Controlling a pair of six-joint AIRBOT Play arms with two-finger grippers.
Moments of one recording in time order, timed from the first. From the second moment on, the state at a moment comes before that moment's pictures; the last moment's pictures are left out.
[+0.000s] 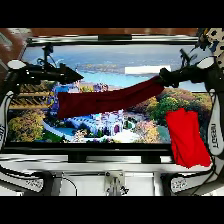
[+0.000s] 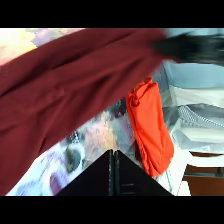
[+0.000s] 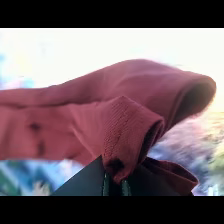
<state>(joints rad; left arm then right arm) -0.02 -1.66 1.54 0.34 -1.28 -1.09 -0.13 -1.63 1.62 -0.85 1.25 1.42</state>
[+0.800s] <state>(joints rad) -0.43 -1.86 1.54 0.36 -1.08 -1.23 -0.02 -1.18 1.62 -0.91 1.39 1.62</state>
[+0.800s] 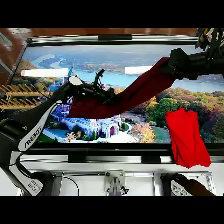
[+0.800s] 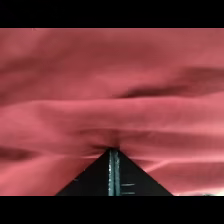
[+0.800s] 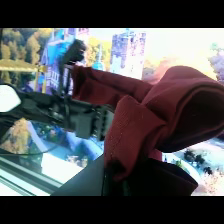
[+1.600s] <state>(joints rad) -0.15 -1.38 1.55 0.85 -1.08 -1.40 0.09 -1.27 1.62 -0.96 1.33 1.62</state>
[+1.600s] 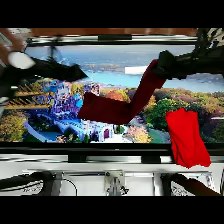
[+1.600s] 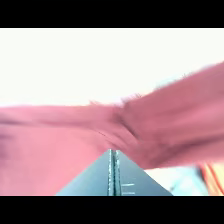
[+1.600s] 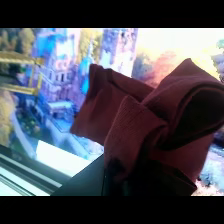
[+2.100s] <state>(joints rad) 0.26 -0.88 1.55 1.00 -1.13 -1.46 0.47 -1.66 1.62 -0.87 0.97 1.62</state>
